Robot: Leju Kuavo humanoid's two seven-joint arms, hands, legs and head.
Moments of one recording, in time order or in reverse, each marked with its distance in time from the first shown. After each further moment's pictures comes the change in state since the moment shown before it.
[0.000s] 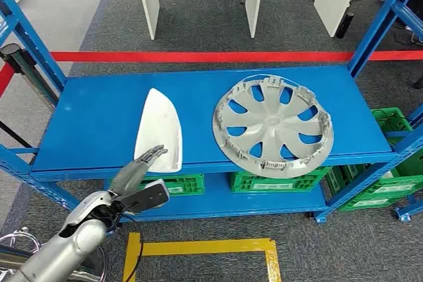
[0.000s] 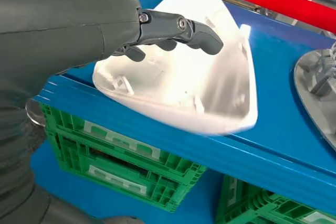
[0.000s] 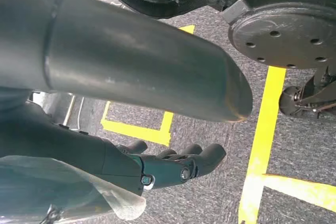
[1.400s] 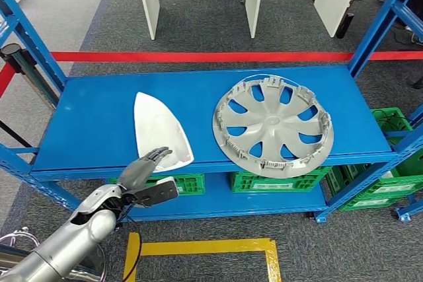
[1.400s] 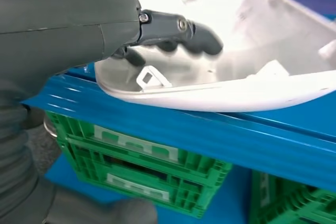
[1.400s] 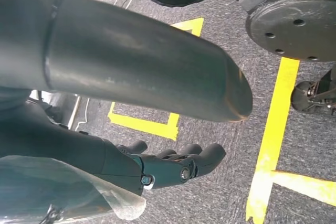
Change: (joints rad) left arm -0.114 -0.038 -0.072 0.213 -0.053 0.017 -0.008; right arm 0.008 -0.013 0.017 -0.002 0.030 -0.003 0.019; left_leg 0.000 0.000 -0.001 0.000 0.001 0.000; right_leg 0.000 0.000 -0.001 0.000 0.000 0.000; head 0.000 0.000
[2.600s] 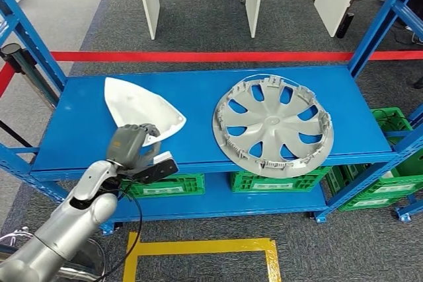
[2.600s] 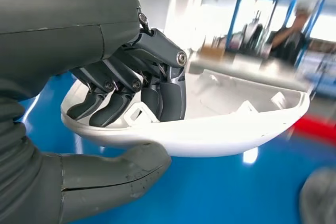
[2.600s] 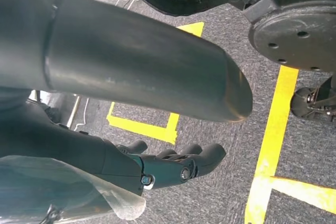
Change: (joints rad) left arm -0.078 -0.037 0.067 -0.061 -0.256 0.227 0.020; right arm 0.012 0.000 0.006 -0.018 0.002 -0.004 -0.016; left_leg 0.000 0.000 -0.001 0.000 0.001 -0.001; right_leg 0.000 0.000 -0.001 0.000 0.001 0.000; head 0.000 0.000
